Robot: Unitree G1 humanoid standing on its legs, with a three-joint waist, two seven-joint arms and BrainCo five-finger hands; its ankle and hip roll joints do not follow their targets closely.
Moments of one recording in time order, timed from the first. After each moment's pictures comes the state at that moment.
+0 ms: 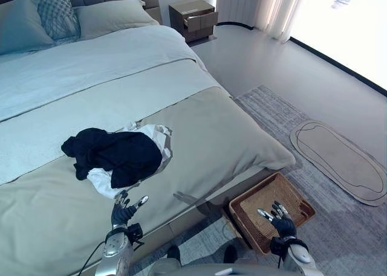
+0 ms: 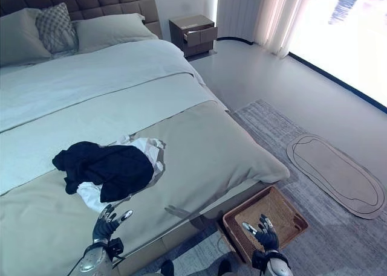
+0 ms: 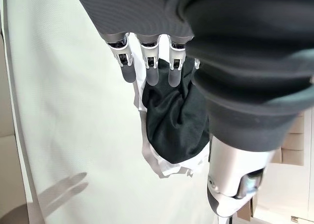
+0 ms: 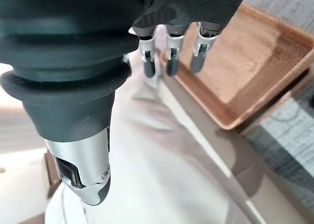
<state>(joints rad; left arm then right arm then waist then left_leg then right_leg) 0.16 0.23 -0.04 0.49 -0.42 -0.16 0.24 0.20 -0.22 0.09 0.59 0.41 -0.14 -0.11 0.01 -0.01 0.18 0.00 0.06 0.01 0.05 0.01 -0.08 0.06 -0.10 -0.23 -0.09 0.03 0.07</state>
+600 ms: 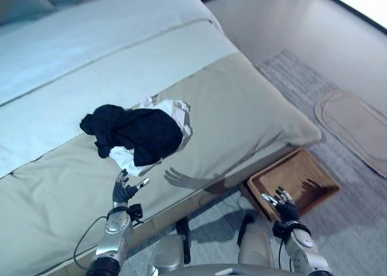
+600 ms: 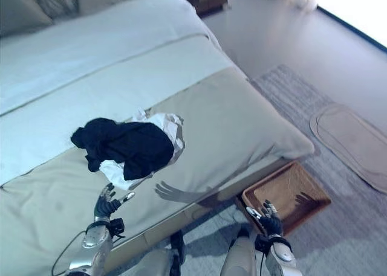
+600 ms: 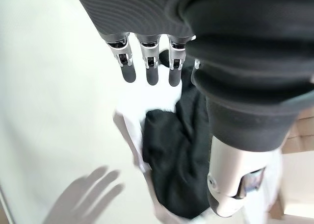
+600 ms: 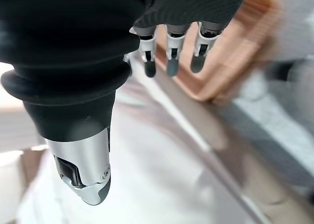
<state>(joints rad) -0.03 0.33 -0.04 0.49 -0.33 -0.15 0.34 0.11 -0.25 0.10 0.52 0.50 -0.13 -0.12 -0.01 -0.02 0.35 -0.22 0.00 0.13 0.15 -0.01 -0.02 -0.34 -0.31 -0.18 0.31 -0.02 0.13</state>
